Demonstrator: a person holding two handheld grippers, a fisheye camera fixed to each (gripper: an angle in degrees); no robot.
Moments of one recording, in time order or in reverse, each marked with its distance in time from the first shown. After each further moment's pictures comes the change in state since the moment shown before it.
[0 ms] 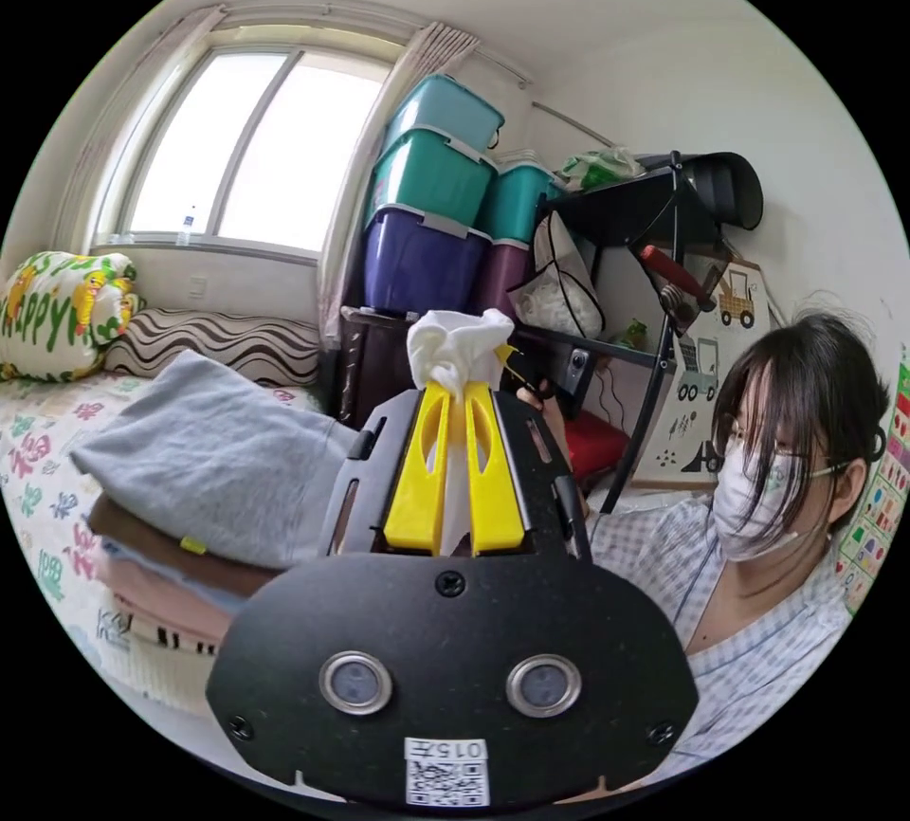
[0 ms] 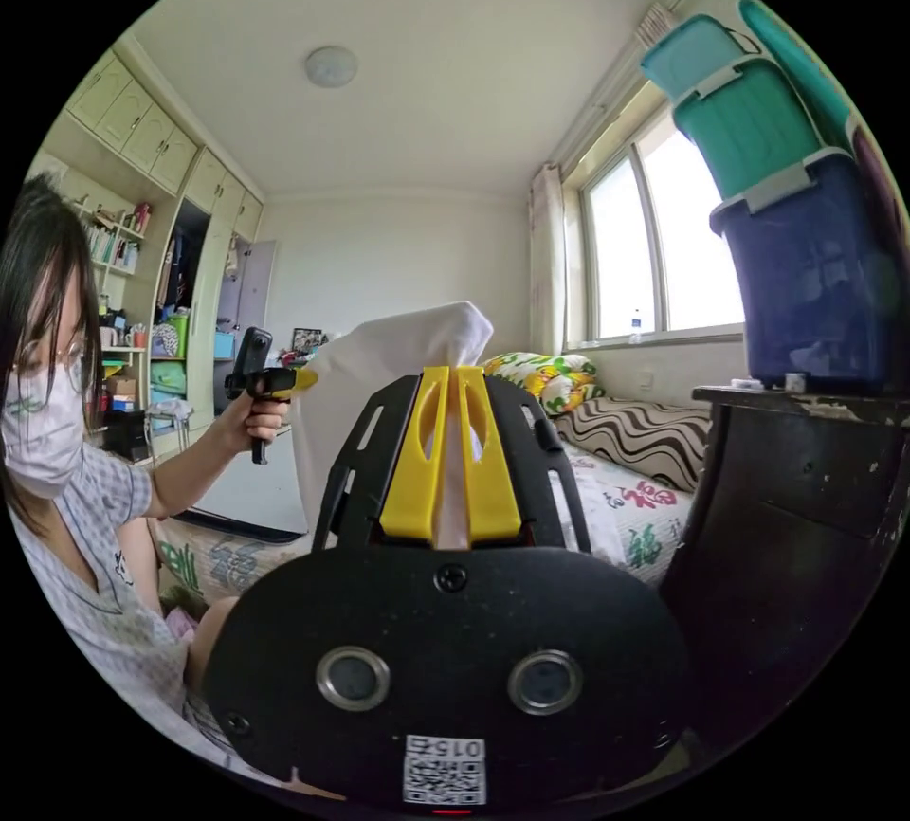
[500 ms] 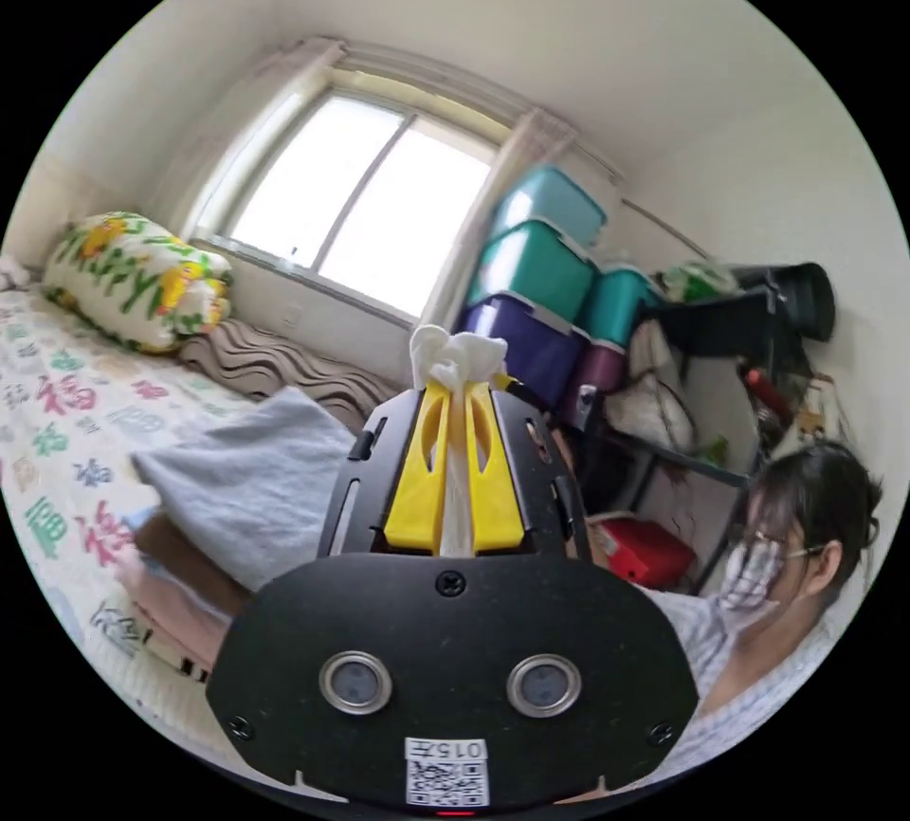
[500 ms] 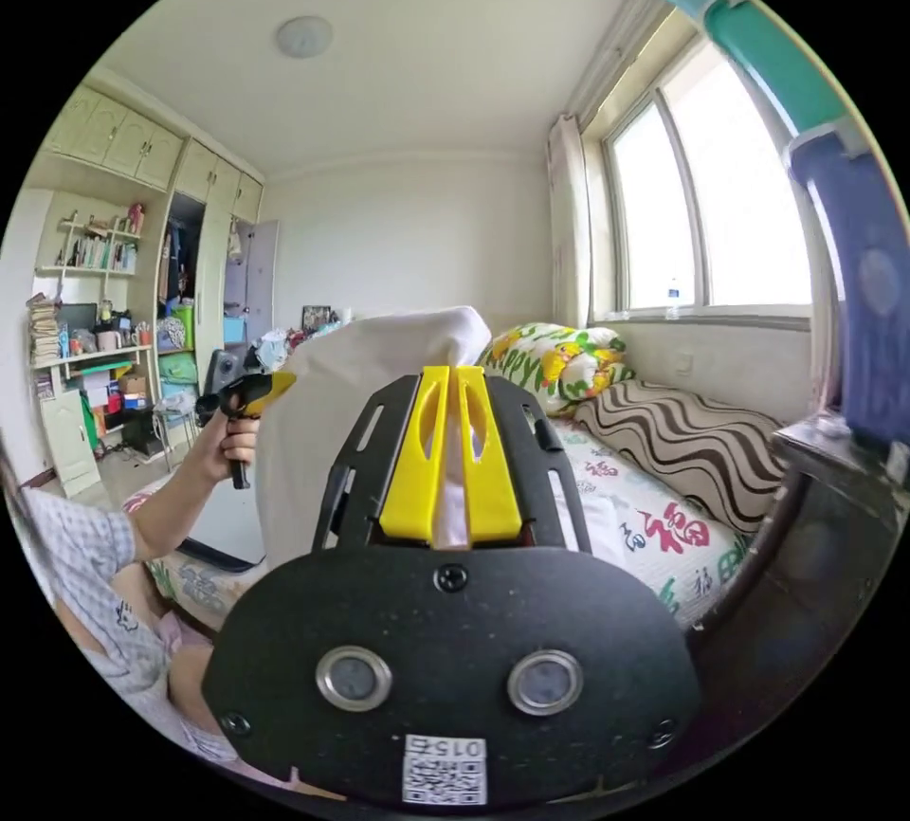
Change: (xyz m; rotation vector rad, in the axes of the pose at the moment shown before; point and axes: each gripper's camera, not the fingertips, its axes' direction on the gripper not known) left arm -0.133 -0.048 -0.043 0.284 -0.315 -0.209; right arm 0.094 -0.135 0.250 -0.185 -0.119 0.006
